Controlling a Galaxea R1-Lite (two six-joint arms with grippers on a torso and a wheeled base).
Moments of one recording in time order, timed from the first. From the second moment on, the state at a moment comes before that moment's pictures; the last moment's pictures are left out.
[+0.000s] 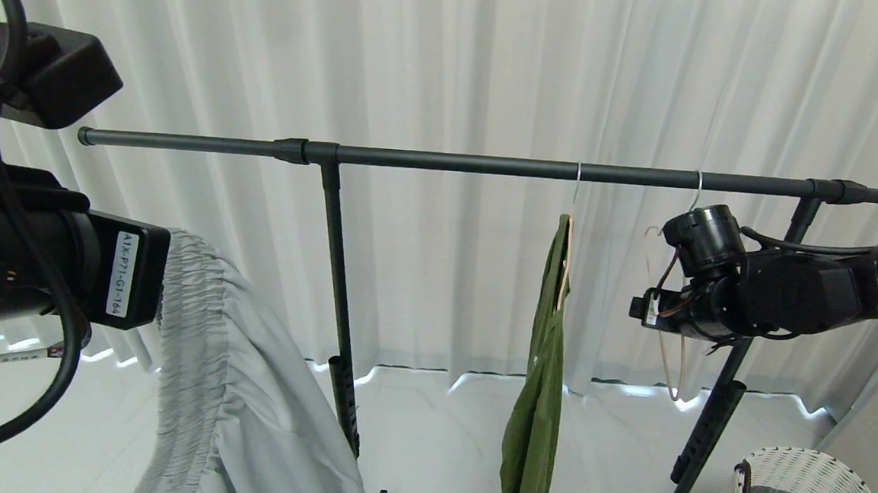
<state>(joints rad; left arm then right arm) -0.67 1.27 -1.26 0.60 0.57 -0.14 0.40 1.93 -1.29 0.14 -0.43 0.49</state>
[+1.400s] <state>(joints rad) -0.71 1.25 -1.26 0.60 0.58 -0.14 0.40 1.74 -1.19 0.14 -0.33 0.35</state>
